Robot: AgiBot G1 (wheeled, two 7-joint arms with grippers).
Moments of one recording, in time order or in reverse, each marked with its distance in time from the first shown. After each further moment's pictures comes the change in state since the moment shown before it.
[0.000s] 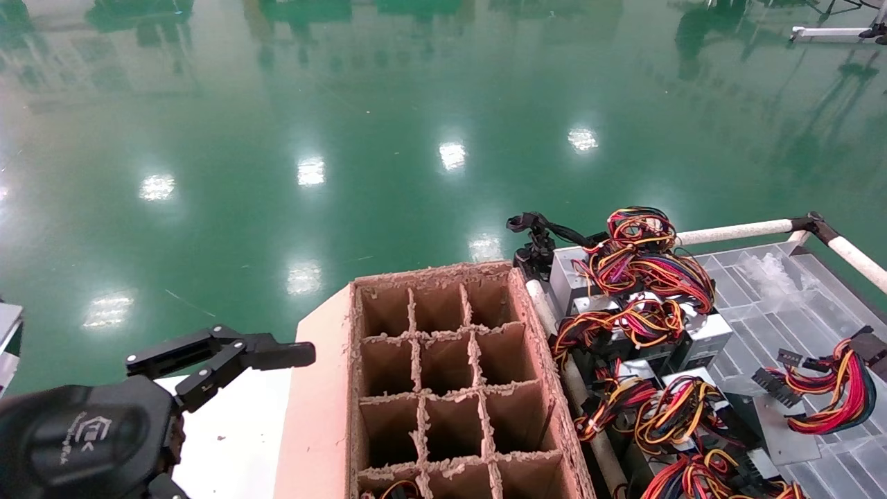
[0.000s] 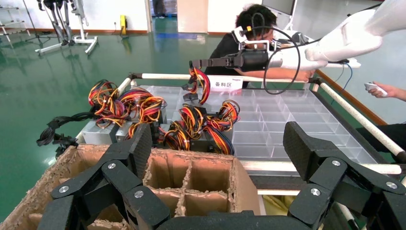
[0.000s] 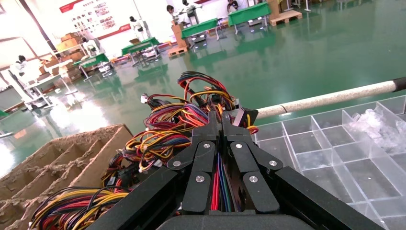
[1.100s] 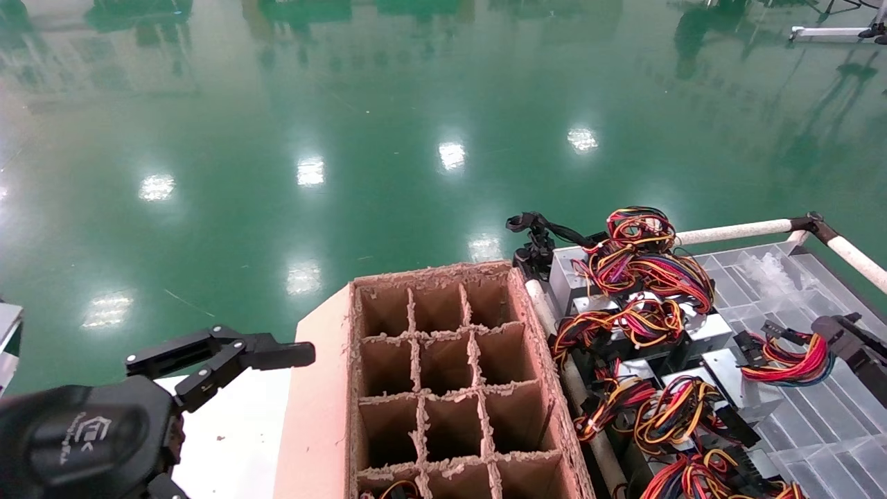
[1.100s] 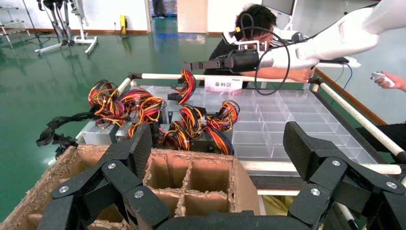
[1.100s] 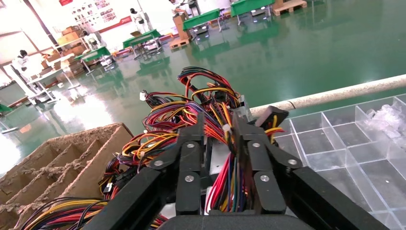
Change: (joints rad) left arm 0.000 0.000 0.000 0.000 0.000 0.000 0.000; right arm 0.023 0.006 -0.024 0.101 -0.034 0.116 0.030
